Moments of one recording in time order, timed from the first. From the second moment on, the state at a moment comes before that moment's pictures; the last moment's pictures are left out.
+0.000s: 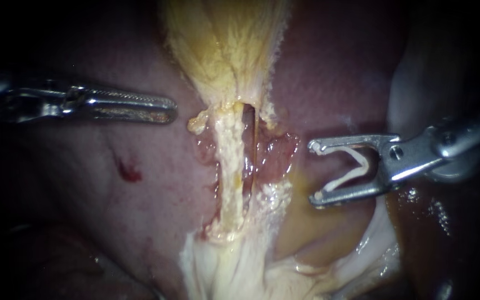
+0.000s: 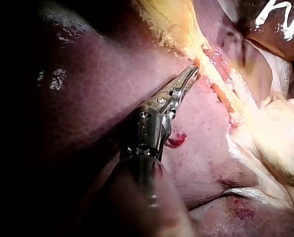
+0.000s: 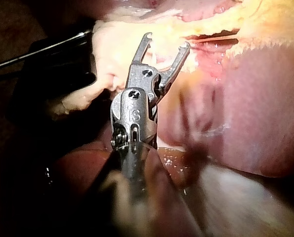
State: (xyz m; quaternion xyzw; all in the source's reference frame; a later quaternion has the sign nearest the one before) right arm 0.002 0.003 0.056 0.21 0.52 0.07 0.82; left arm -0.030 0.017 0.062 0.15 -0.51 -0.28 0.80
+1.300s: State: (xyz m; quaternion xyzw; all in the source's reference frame) right arm 0.002 0.004 0.056 0.21 0.52 0.07 0.82; left arm -0.036 0.016 0.064 0.15 -0.50 -0.28 0.80
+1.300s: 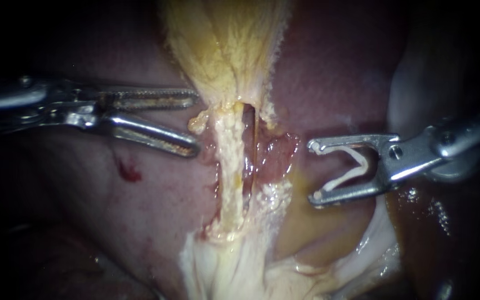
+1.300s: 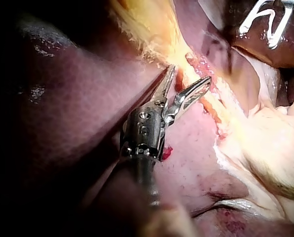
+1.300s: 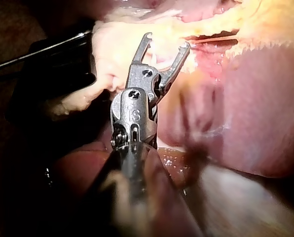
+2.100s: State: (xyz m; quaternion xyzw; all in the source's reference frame) right arm 0.003 0.003 0.056 0.21 0.52 0.07 0.82; left arm -0.036 0.017 0.066 0.16 -0.48 -0.28 0.82
